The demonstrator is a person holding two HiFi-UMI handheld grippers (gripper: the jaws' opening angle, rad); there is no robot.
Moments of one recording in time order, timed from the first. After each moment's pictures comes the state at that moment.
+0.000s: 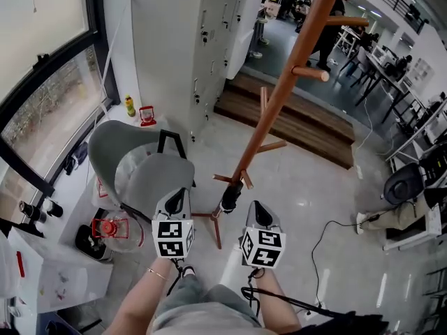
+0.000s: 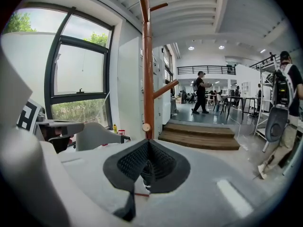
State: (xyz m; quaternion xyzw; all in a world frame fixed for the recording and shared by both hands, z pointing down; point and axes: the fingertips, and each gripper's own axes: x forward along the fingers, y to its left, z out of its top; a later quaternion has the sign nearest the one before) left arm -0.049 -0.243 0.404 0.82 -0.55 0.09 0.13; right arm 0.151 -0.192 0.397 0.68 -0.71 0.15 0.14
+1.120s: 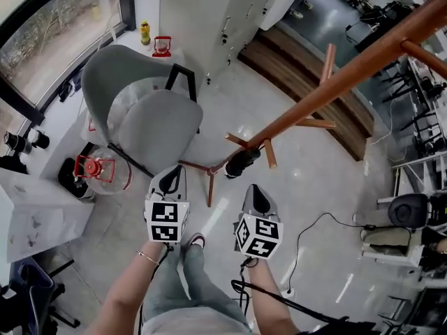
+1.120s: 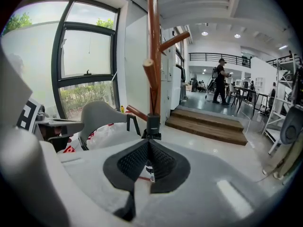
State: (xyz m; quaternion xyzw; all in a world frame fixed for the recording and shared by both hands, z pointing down) left arm -0.052 -0.224 0.520 0.78 -0.59 0.12 0.20; right arm 0.150 -0.201 0.501 0.62 -0.73 0.19 0.21
